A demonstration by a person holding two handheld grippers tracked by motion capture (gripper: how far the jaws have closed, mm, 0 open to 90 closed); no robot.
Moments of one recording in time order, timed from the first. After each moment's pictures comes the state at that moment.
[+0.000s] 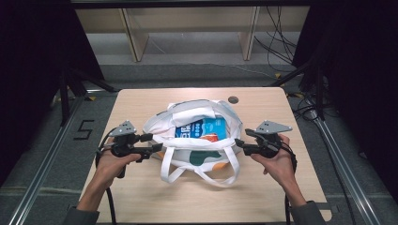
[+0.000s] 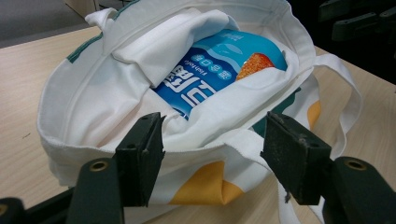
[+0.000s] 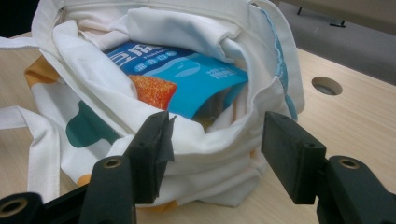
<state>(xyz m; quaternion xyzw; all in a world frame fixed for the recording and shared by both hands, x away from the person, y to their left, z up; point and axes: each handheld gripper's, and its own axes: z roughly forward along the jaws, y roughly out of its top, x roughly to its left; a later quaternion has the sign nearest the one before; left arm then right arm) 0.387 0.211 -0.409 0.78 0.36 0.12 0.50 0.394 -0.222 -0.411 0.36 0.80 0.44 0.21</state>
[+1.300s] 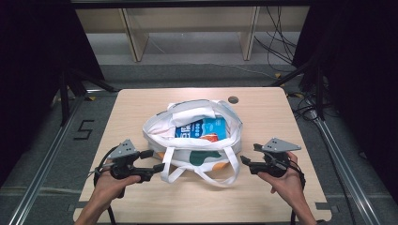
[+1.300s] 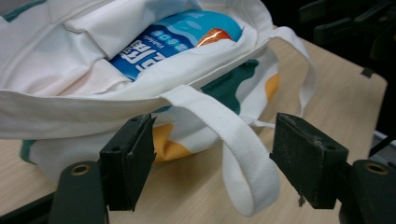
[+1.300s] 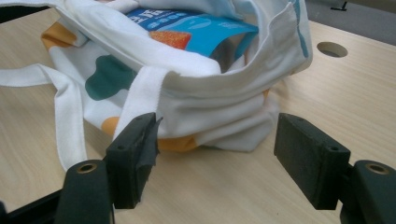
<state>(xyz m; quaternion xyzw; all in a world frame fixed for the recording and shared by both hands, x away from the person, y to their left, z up) 0.335 0.203 -0.422 0.78 0.35 0.09 0.51 0.351 -0.238 -0.433 0.38 0.79 0.44 0.19</state>
